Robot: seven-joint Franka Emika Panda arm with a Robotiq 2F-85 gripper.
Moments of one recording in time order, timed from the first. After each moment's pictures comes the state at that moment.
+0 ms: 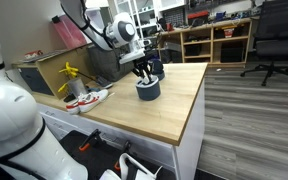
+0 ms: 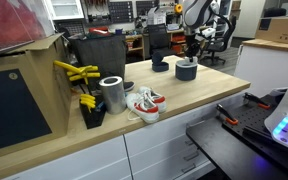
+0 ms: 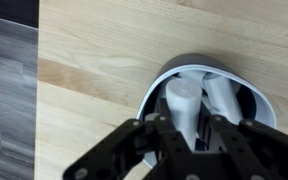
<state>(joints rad) 0.00 0.22 -0.05 -2.23 -0.29 2.47 -0.03</state>
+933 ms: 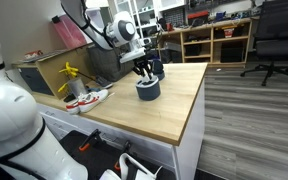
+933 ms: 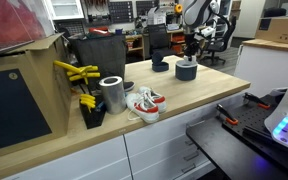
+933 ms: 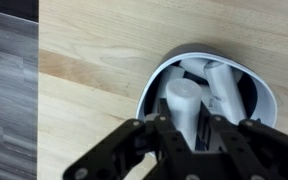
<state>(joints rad) 0.00 0.22 -0.05 -2.22 -0.29 2.49 -0.03</state>
